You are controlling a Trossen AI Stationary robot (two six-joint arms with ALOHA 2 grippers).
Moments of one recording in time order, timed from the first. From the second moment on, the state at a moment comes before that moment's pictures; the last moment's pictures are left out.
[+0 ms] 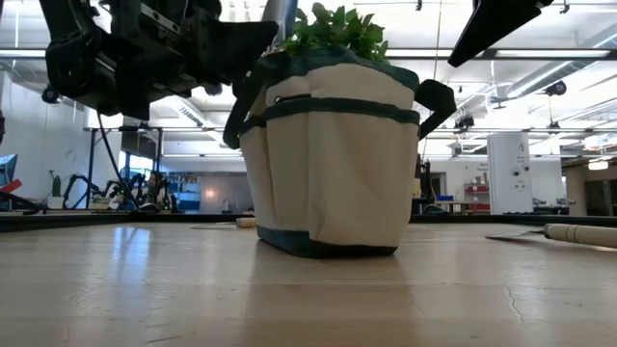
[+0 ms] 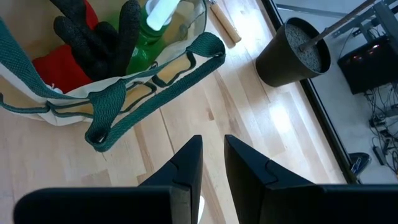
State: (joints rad) left arm 0.00 1.57 0.45 1.29 0.45 -0.04; right arm 0.56 1.50 1.23 -1.07 0.79 0.70
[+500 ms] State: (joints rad) left arm -0.04 1.57 0.45 1.28 0.46 0.07; right arm 0.56 1.50 1.23 -1.07 0.79 0.70
